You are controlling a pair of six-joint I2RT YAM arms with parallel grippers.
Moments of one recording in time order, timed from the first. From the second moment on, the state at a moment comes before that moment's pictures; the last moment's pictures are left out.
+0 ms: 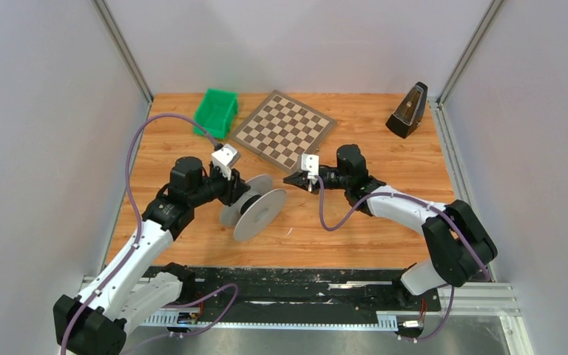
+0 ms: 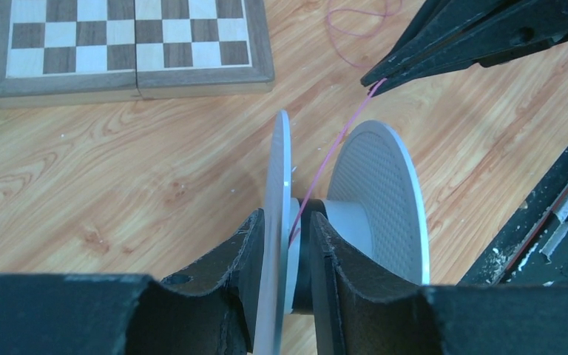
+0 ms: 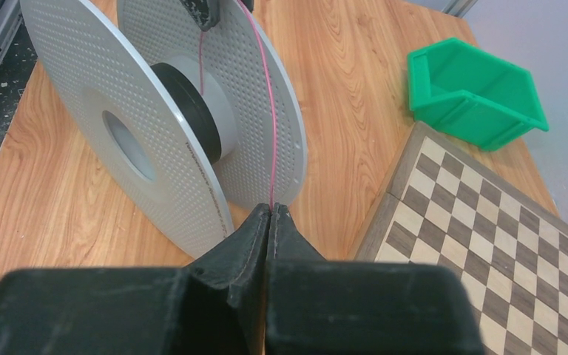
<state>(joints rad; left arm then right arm) -0.40 0.87 0.72 -0.27 0.39 0.03 0.59 1.49 0.79 0.47 -0.83 -0.52</state>
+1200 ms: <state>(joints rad) -0.40 0.90 0.68 -0.27 0.38 0.08 0.59 1.55 0.72 0.53 -0.85 -0.57</state>
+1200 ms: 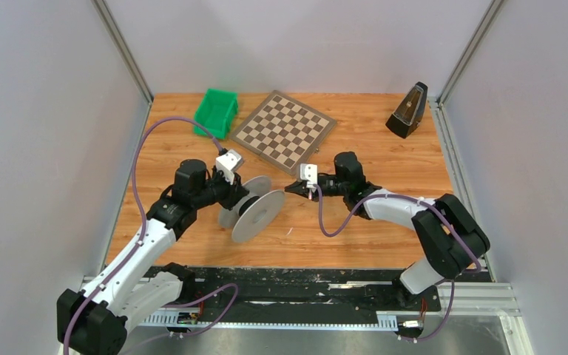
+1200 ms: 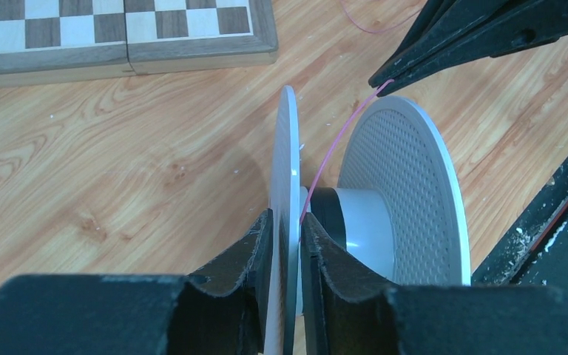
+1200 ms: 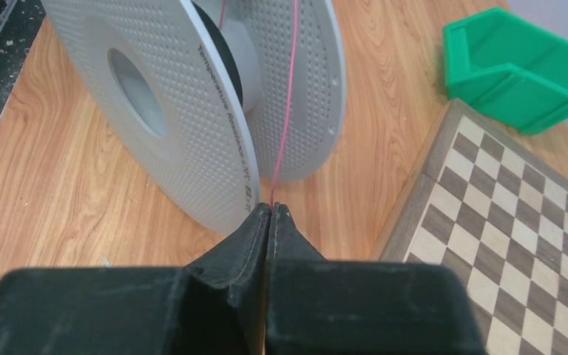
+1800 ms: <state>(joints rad) -0.40 0.91 0.68 -0.27 0.41 0.10 0.59 1.59 0.71 0.54 -0.85 -0.58</state>
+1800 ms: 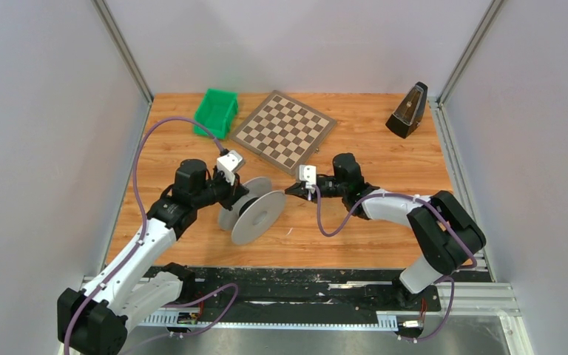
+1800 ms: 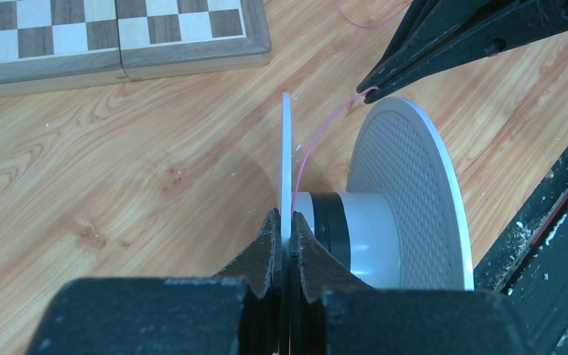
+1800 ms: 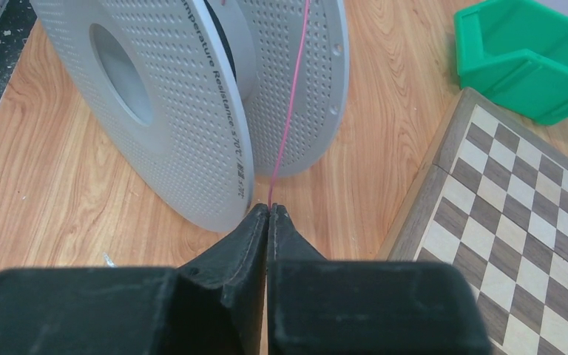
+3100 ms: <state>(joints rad) -0.39 0.86 1.05 -0.60 0.34 -0.42 0.60 1.19 0.40 0.87 -0.80 -0.23</state>
